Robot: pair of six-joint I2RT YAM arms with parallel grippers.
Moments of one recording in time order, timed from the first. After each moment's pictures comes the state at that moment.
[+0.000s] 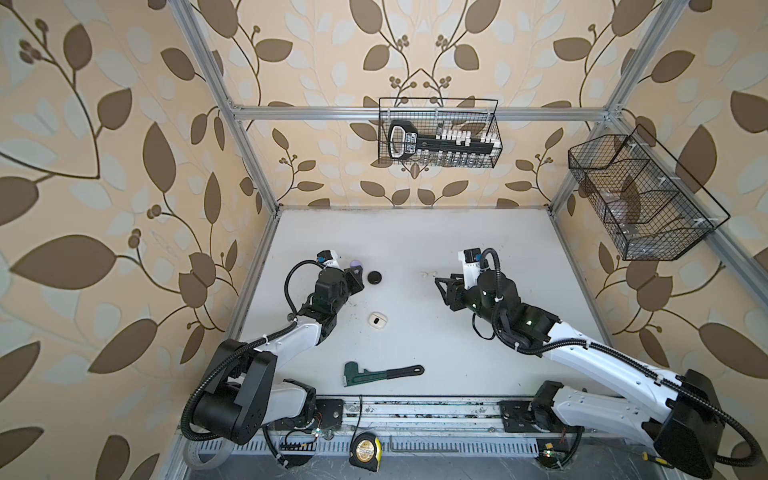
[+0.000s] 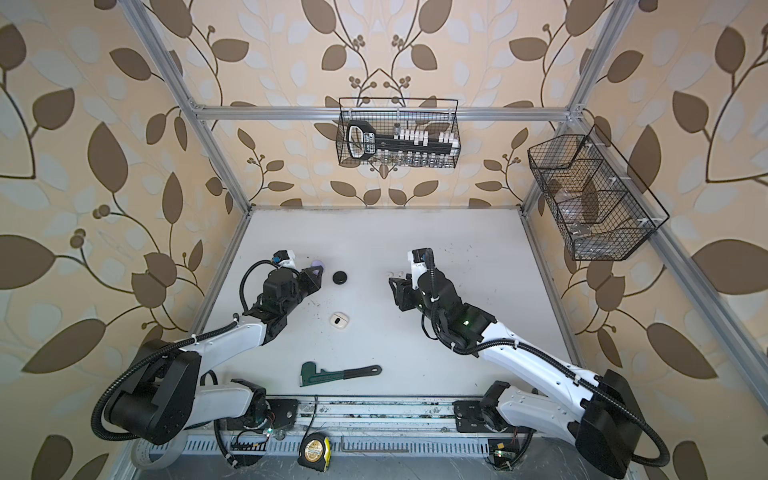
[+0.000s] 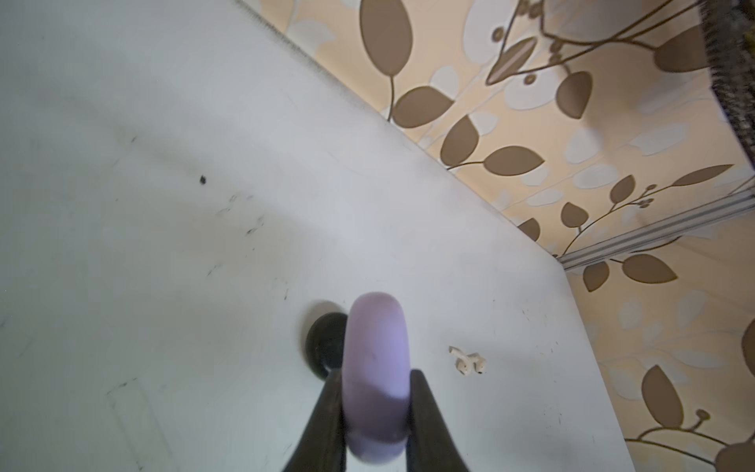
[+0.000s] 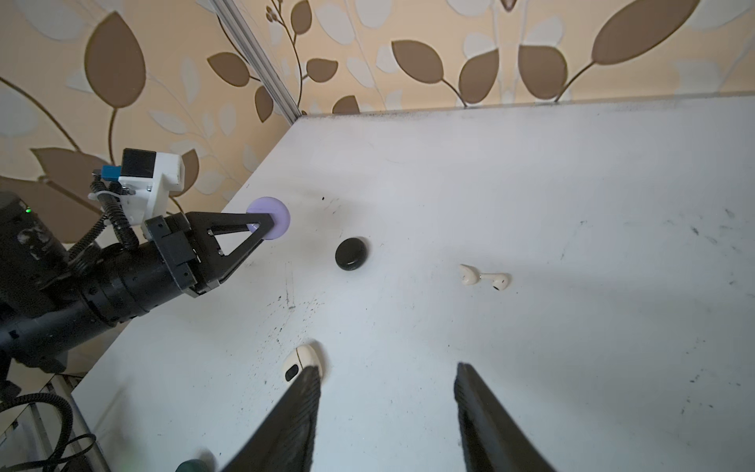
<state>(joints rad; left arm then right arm) -0.27 1.29 0.47 0.40 0.00 -0.78 0.76 1.12 0.76 -0.09 0.20 0.43</state>
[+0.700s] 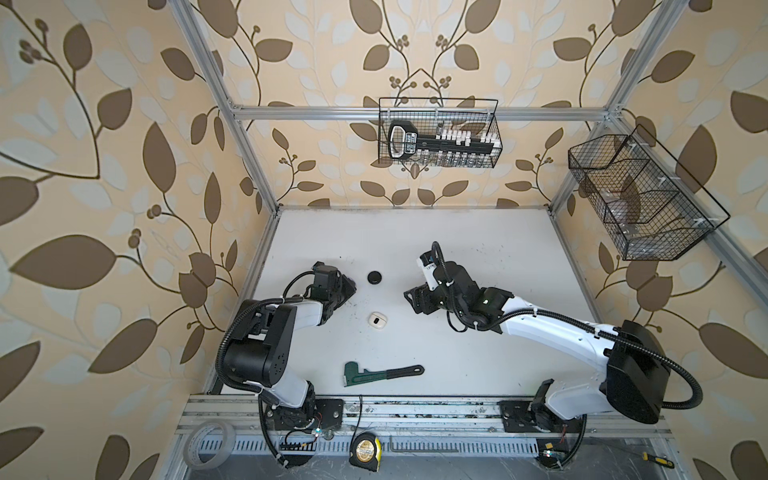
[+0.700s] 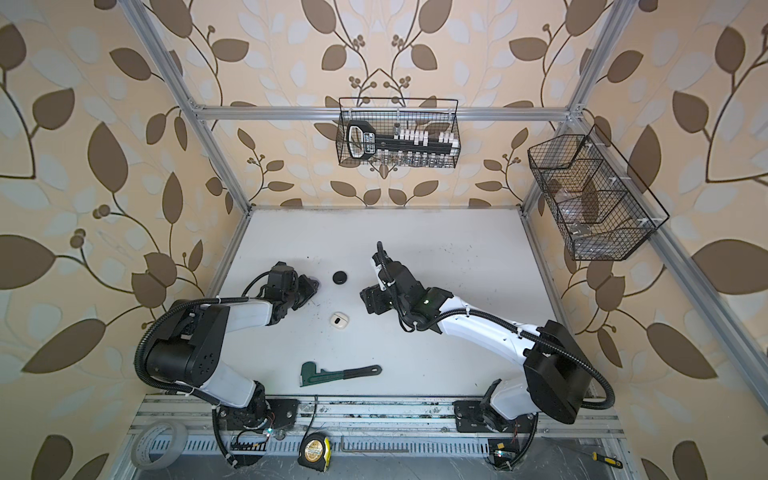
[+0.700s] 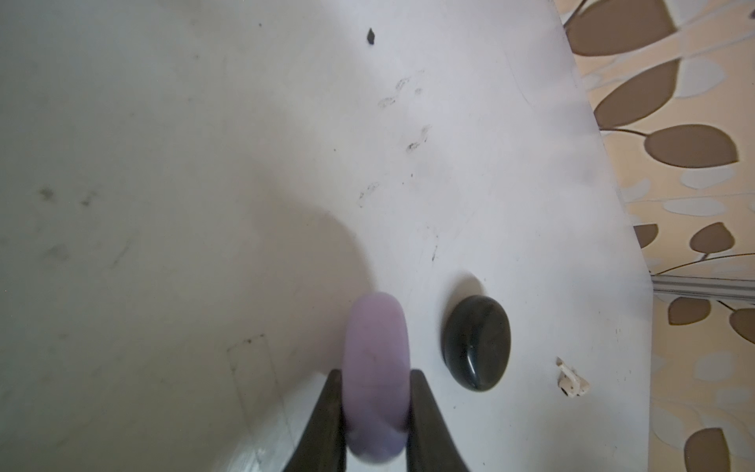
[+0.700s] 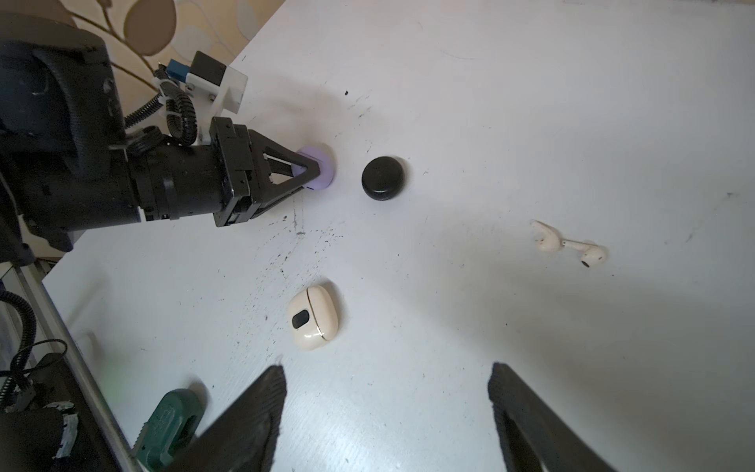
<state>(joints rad) -0.14 1.57 0.55 0.30 0.15 -0.90 0.84 1.45 0.98 -0.22 0.10 0.35</state>
